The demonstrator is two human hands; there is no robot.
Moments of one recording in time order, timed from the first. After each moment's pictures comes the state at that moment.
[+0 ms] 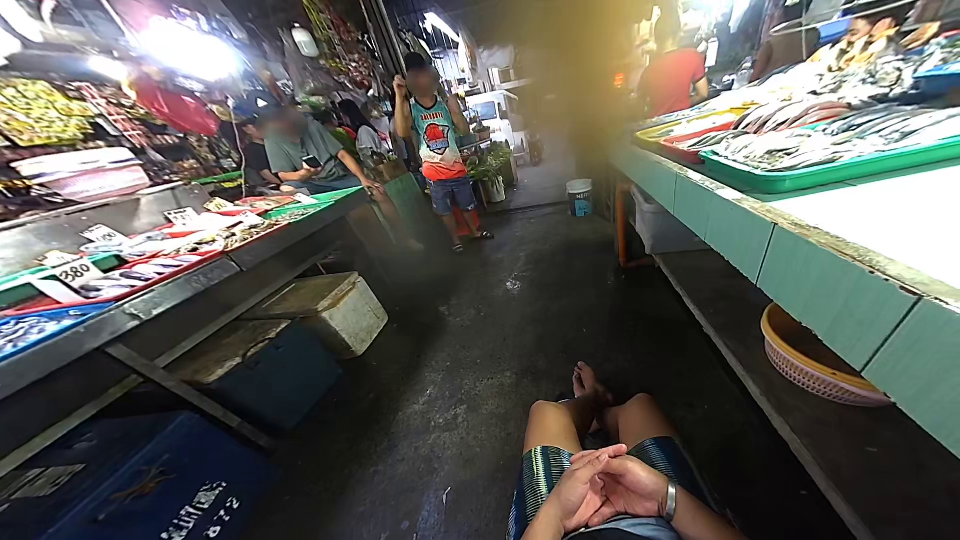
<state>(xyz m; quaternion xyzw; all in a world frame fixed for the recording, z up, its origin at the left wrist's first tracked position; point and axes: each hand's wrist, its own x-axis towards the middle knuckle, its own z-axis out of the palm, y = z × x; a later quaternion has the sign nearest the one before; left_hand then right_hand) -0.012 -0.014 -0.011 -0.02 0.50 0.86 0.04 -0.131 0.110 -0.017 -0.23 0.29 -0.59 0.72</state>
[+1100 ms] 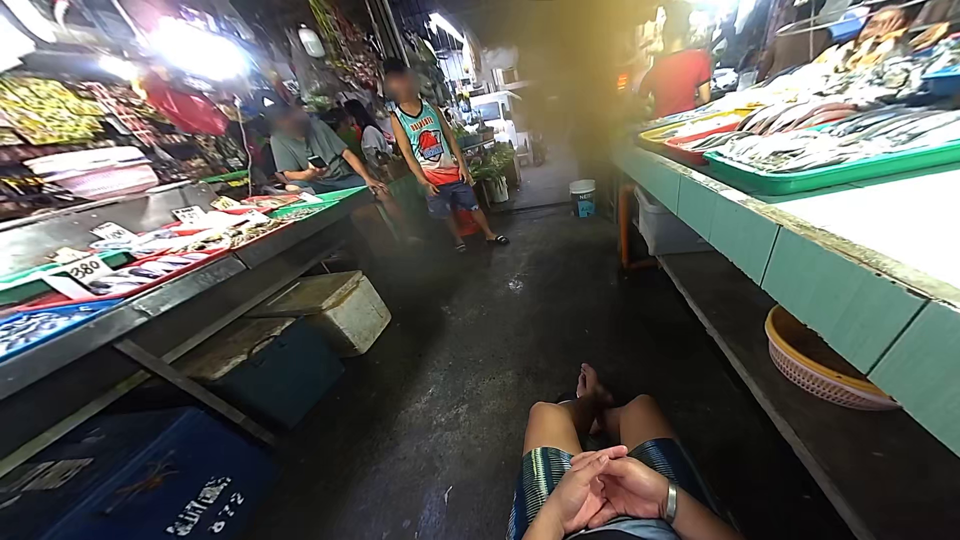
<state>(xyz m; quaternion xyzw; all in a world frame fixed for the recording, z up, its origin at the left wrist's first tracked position) -0.009 -0.015 -0.013 -0.02 0.51 0.86 0.04 -0.130 0.108 -0.019 -0.23 0.29 -0.59 0.72</state>
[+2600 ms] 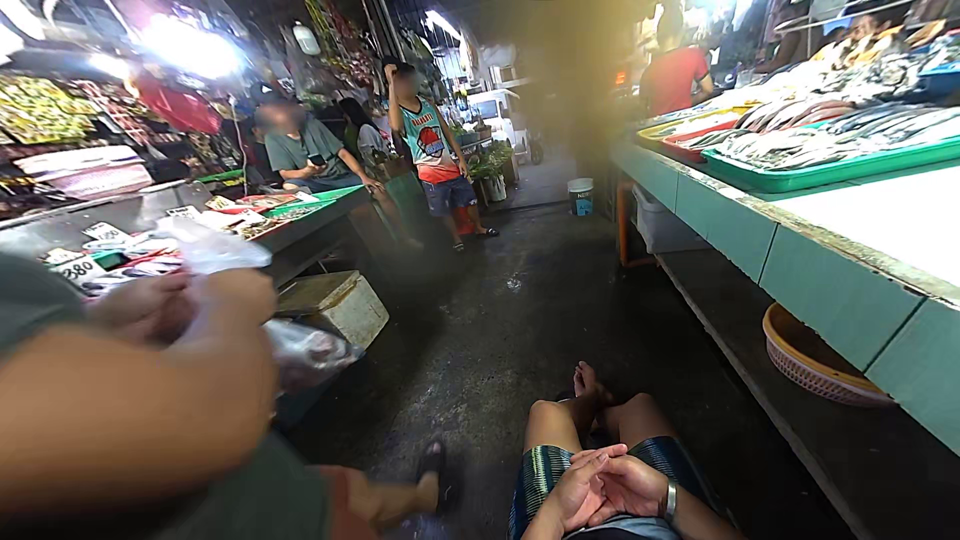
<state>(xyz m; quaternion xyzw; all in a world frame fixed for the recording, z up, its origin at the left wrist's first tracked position) -0.011 -0.013 -0.010 -0.02 0.50 0.86 0.03 -0.132 0.109 -0.019 -0.25 0.29 -0.59 0.71</state>
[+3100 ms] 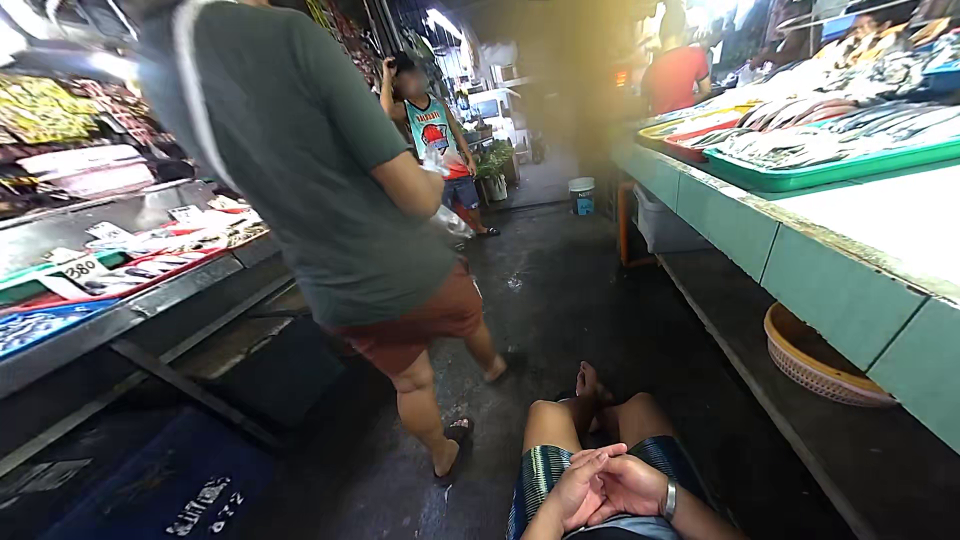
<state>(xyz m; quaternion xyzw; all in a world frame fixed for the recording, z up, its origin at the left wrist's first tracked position) -0.009 -0.013 -0.010 -0.03 0.51 0.86 0.03 -0.130 0.107 -0.021 -0.24 0.31 -0.58 0.72</state>
